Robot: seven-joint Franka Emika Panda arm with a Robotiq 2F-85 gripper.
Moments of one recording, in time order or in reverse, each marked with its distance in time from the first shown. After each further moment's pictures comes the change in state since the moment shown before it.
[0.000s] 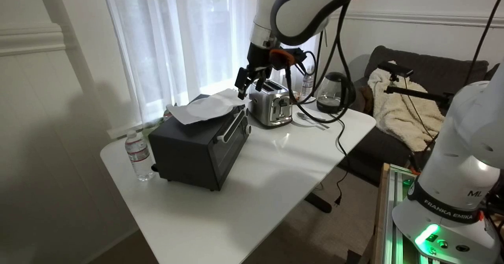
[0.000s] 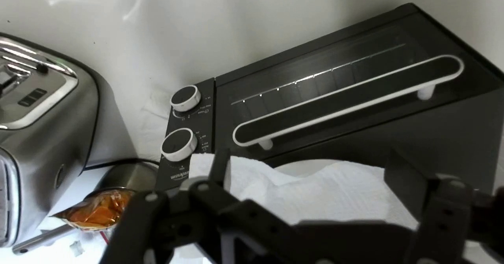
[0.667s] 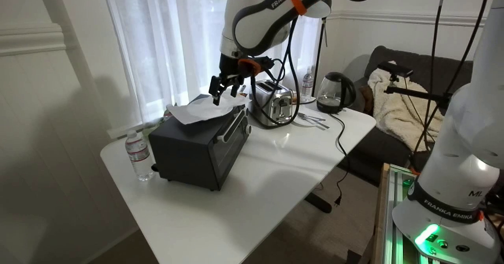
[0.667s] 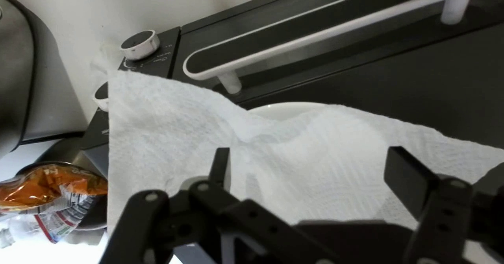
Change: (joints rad) arm 0.036 0.307 -0.010 0.287 -0.008 0.001 -0.024
